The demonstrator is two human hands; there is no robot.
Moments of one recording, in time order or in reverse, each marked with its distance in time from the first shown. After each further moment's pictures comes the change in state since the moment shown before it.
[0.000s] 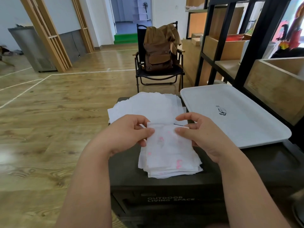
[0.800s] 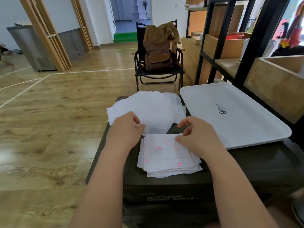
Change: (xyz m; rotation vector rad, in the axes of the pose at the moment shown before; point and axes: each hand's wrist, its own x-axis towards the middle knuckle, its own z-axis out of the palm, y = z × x) left_hand 0.034 -0.026 0.024 0.355 0.460 -0.146; right_hand 0.010 0.018 0.011 -0.527 0.192 0.022
